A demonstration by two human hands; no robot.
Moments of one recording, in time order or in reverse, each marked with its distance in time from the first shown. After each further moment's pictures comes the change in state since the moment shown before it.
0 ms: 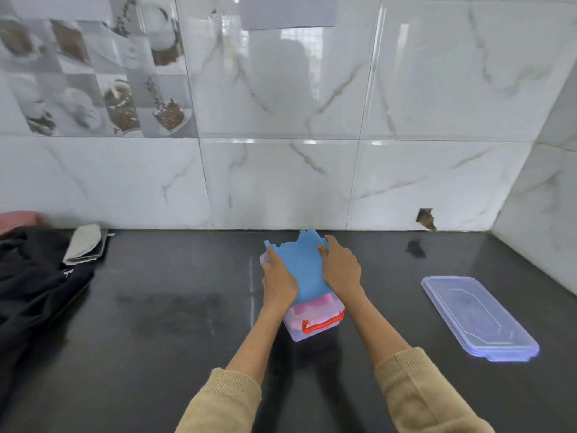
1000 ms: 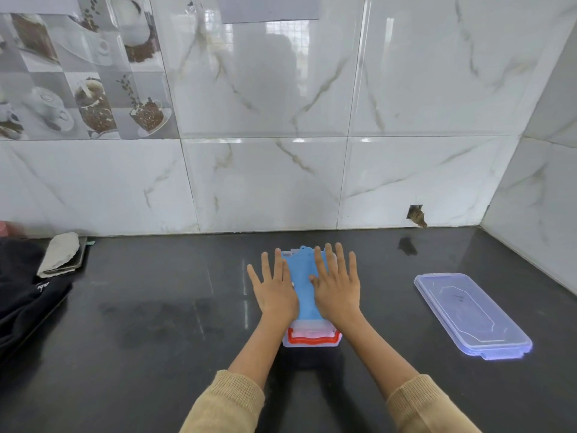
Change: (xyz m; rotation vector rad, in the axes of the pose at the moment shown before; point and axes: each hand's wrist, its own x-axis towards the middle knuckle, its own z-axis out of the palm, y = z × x) left_hand 0.009 -0.012 0.024 1.094 -0.198 0.210; right_hand -0.026 0.026 0.012 -0.637 -0.034 -0.204
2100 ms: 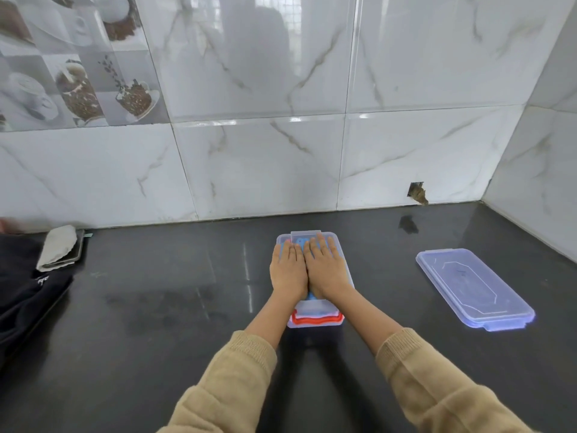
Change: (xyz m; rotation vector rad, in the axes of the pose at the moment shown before) left_hand 0.008 0.014 0.000 0.105 -0.042 0.207; right_hand 0.012 -0.015 0.012 -0.005 -0.195 -0.163
